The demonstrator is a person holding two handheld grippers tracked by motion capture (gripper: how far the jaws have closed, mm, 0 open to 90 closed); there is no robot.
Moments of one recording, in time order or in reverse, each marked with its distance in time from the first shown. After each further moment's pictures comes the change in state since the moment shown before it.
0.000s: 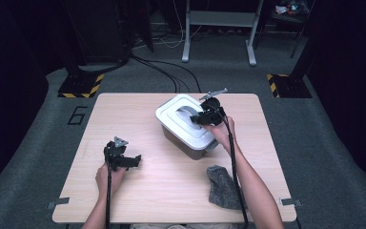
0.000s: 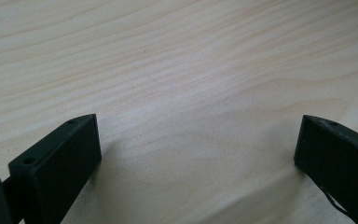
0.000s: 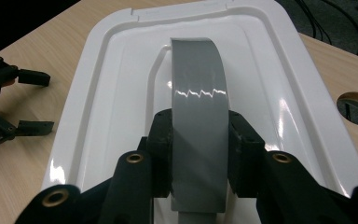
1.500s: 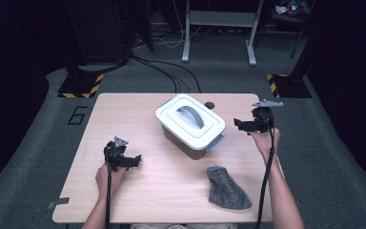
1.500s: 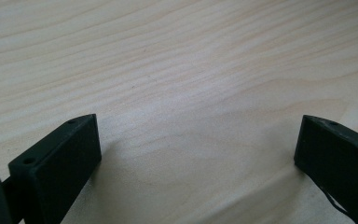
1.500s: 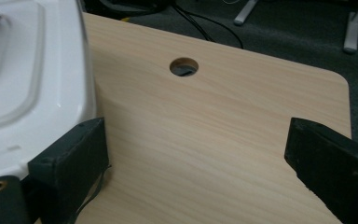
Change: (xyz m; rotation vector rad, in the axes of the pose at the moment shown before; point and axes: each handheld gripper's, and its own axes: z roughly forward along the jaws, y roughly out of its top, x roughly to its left) left arm 0.000 0.000 0.000 0.000 0.000 0.000; right arm -0.096 -0.088 -0.086 -0.148 -0.315 0.132
